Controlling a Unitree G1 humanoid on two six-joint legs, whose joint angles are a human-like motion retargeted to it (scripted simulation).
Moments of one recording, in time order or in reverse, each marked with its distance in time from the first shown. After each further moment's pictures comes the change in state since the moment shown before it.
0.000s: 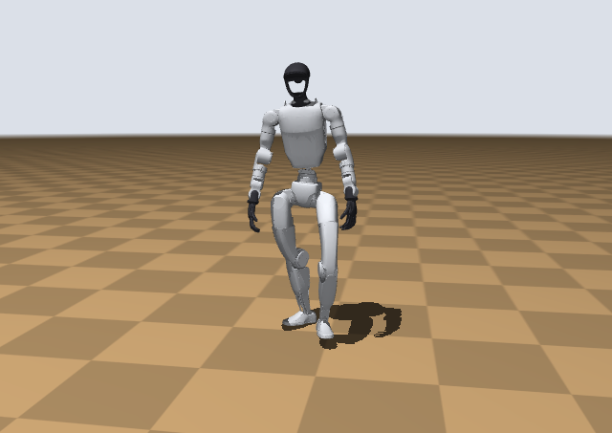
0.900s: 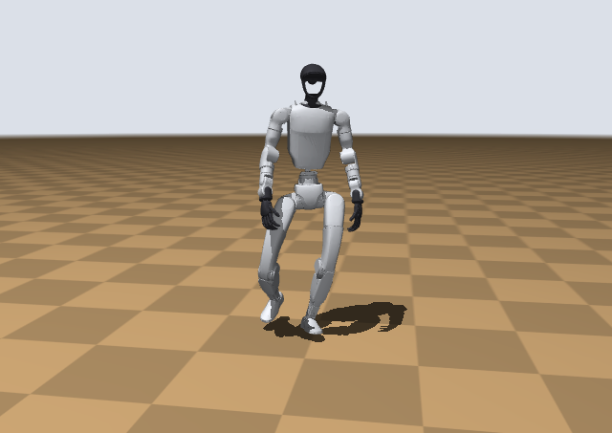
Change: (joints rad) left arm 0.087 0.015 -0.081 -0.088 0.095 0.021 0.001; right arm 0.021 0.022 0.057 -0.172 -0.008 0.009 0.045; waist -0.100 -0.226 -0.005; left_leg 0.287 -0.472 -0.099 -0.333 0.003 0.110; right_leg -0.397 -0.544 0.244 1.175 -0.101 0.046
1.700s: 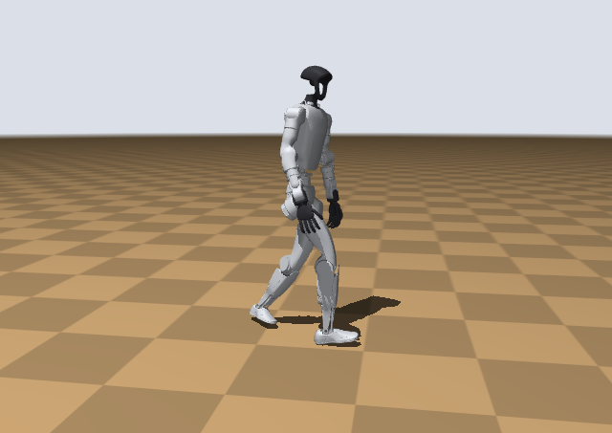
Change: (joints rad) left arm 0.081 0.000 0.026 0.145 -0.037 -0.013 0.032; right arm 0.112 -0.012 -0.054 -0.019 0.046 0.021 0.013; waist -0.118 0.083 -0.025; left_leg 0.470 -0.070 -0.750 -0.079 -0.072 -0.073; right_leg -0.320 0.646 0.433 -0.642 0.275 0.134
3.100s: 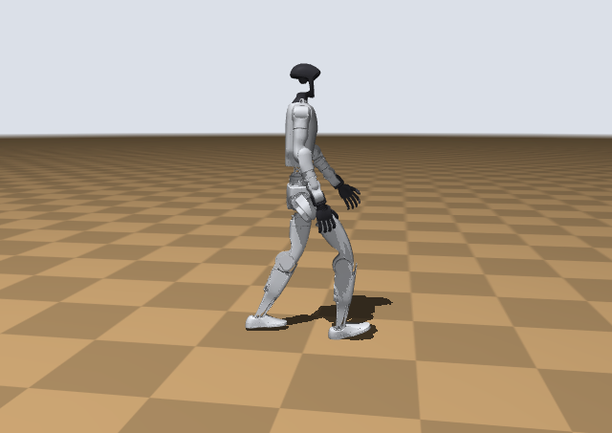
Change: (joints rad) left arm -0.202 0.122 -0.007 -0.257 -0.149 -0.025 0.071; right arm 0.041 0.097 0.039 0.066 0.005 0.015 -0.025; waist -0.093 -0.167 0.003; left_leg 0.002 0.027 0.448 -0.172 0.066 -0.012; right_leg 0.017 -0.390 -0.256 0.139 -0.258 -0.028
